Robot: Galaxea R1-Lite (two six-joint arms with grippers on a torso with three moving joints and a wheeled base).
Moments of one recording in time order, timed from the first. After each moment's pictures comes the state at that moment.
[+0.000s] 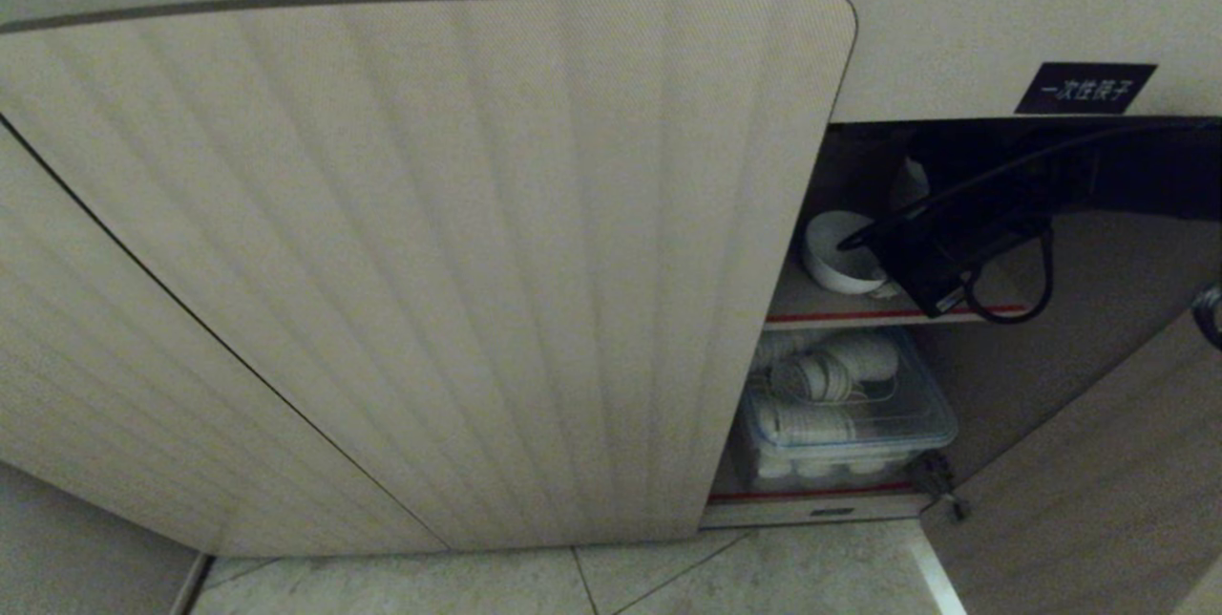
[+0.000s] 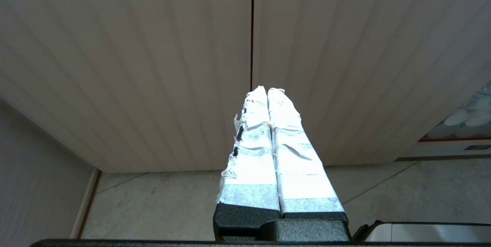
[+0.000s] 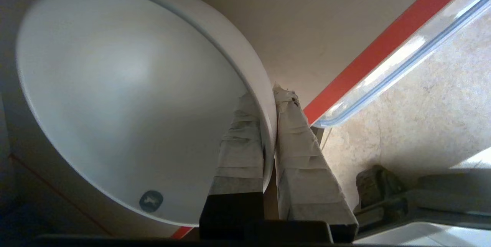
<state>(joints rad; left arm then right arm) 0.00 0.00 0.00 0.00 -0.01 -0.02 0.14 2.15 -1.90 0.59 0.01 1.10</state>
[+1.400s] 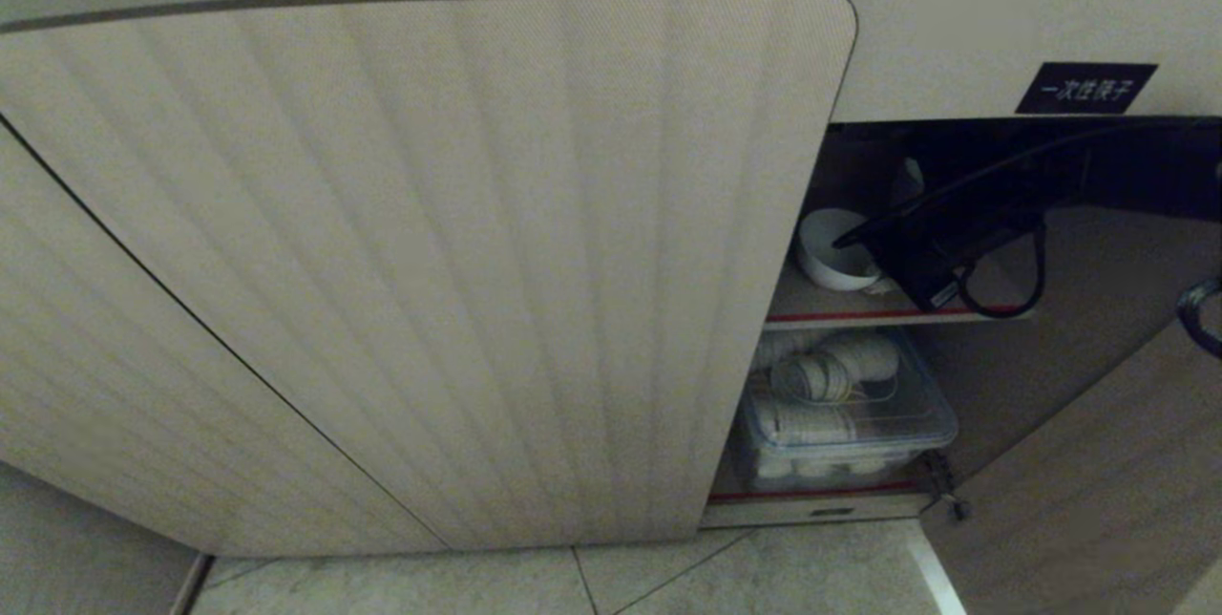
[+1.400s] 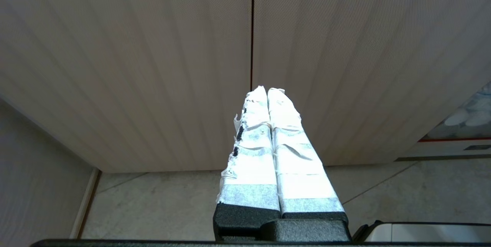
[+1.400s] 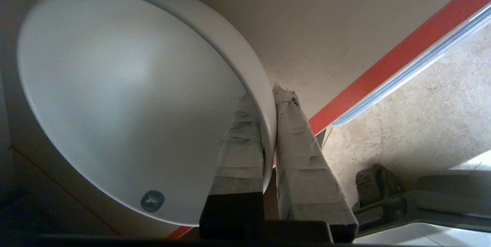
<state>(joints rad) 0.00 0.00 0.00 0.00 -0.01 -0.02 0.14 2.18 -1.96 0.61 0.02 1.08</state>
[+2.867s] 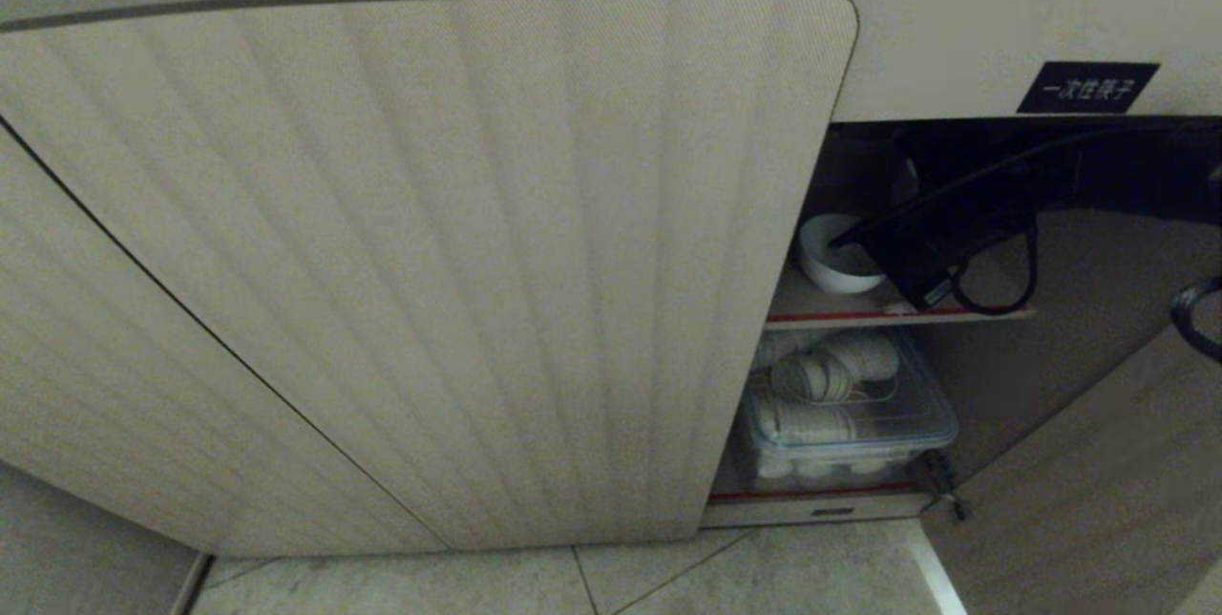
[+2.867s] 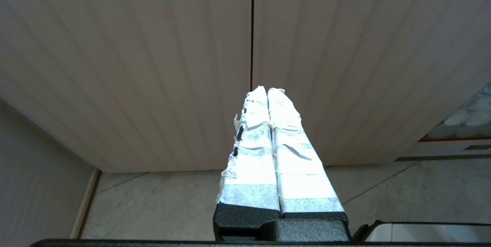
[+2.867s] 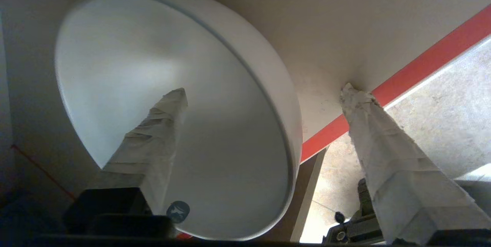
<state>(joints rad) 0.00 0.00 0.00 0.00 -0.01 -0.02 0.14 2.18 -1.96 0.57 0.01 1.06</state>
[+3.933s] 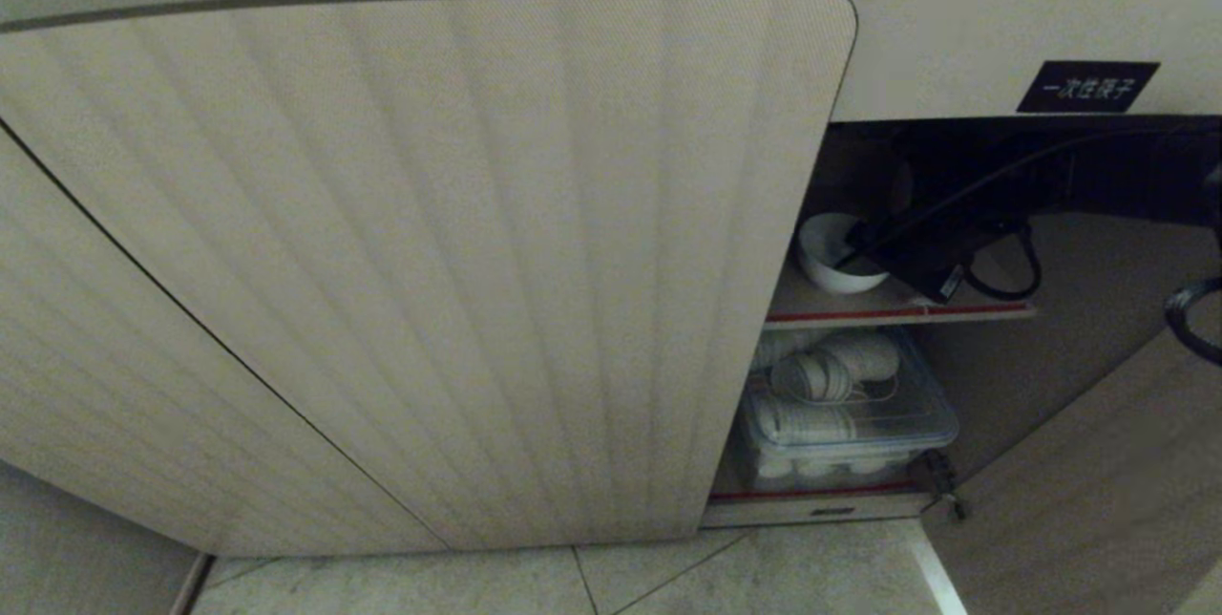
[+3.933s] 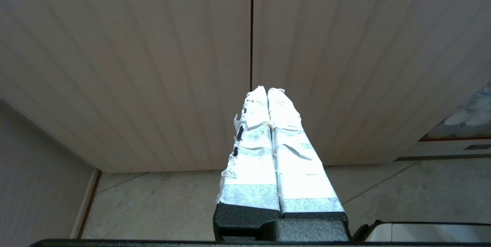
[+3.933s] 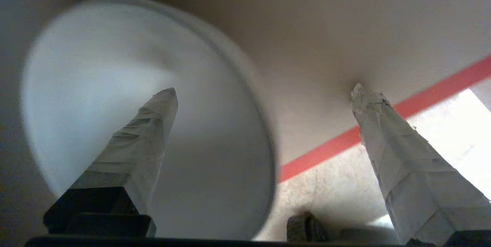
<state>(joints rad) 0.00 0.00 0.00 0.00 -0.01 -0.02 0.16 2.18 -1.95 0.53 -0.13 0.79</state>
